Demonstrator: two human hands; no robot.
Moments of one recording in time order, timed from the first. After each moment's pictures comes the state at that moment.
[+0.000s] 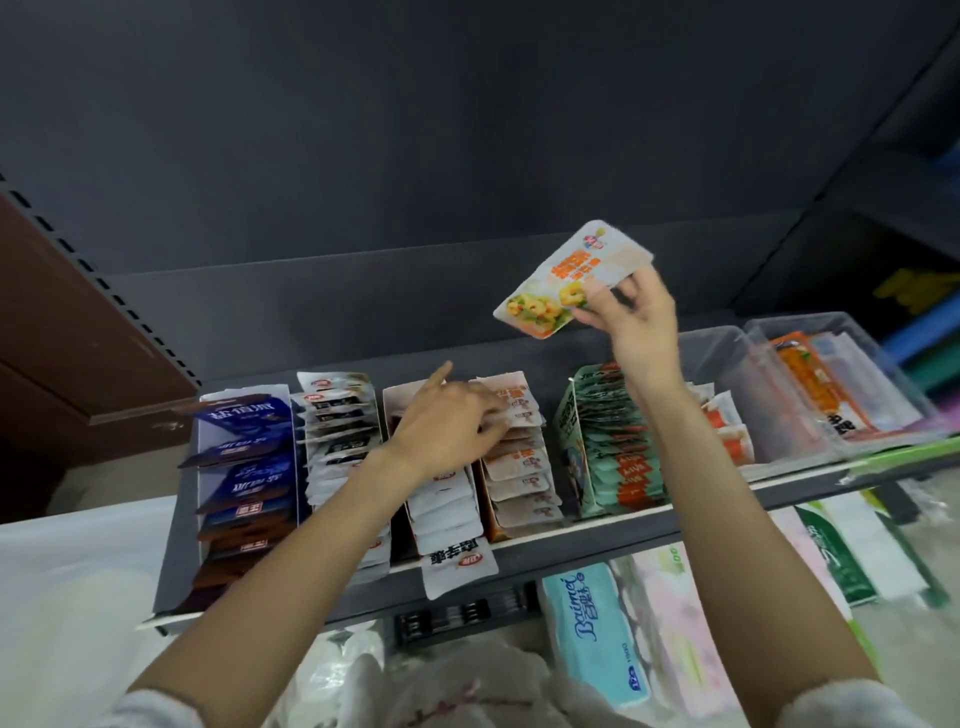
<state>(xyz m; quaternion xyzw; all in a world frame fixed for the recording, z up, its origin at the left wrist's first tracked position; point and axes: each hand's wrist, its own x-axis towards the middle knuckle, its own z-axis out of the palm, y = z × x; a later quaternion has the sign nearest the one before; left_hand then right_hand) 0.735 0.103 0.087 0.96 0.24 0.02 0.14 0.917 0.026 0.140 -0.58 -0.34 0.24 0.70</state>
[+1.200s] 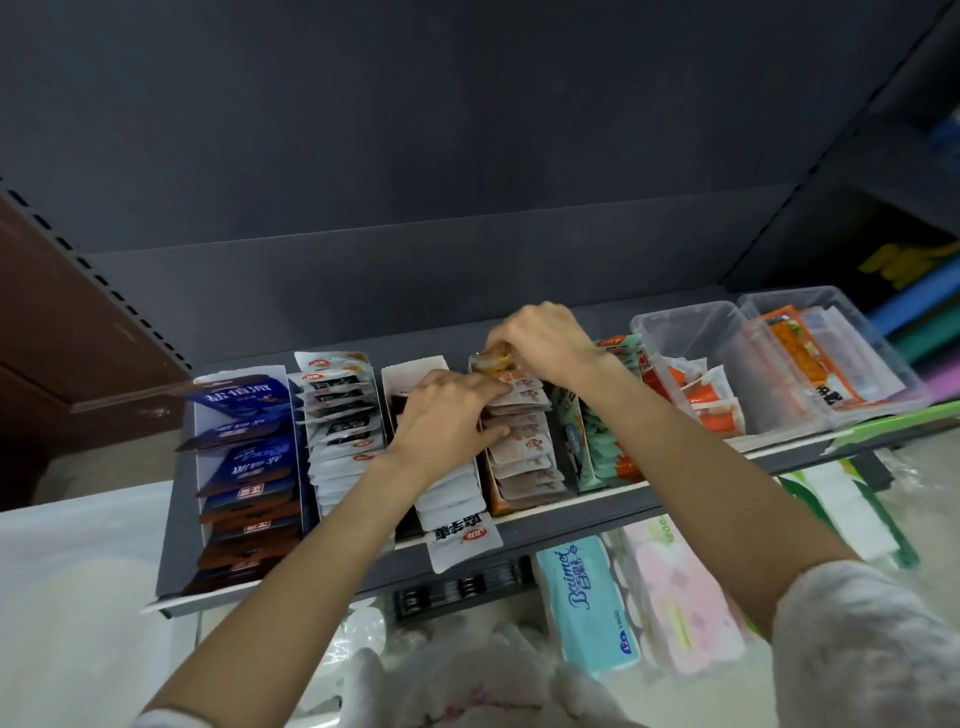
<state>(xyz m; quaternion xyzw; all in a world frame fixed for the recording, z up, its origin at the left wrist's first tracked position) 0.722 0.089 0.070 0.96 0.26 0.09 0.11 0.890 0.072 0.102 -0.72 -0.69 -0.01 -0.07</state>
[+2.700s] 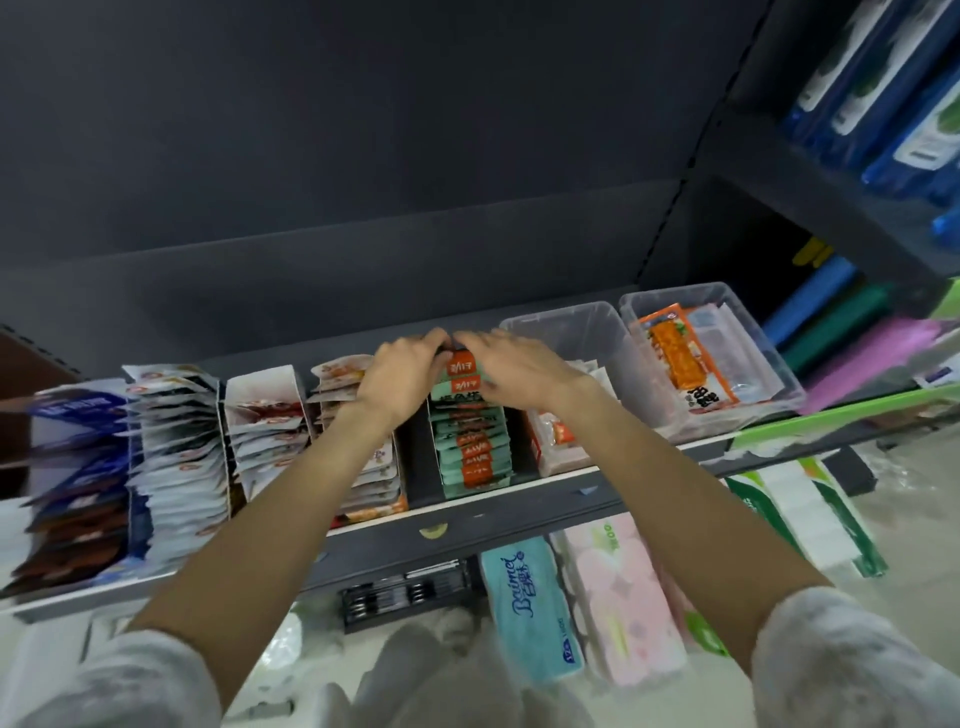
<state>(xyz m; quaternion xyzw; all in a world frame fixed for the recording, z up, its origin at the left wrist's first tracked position) 0.869 0.050 0.084 0.93 0.34 0.08 0.10 1.018 -0.030 0.088 -0.69 -0.71 0.09 0.04</state>
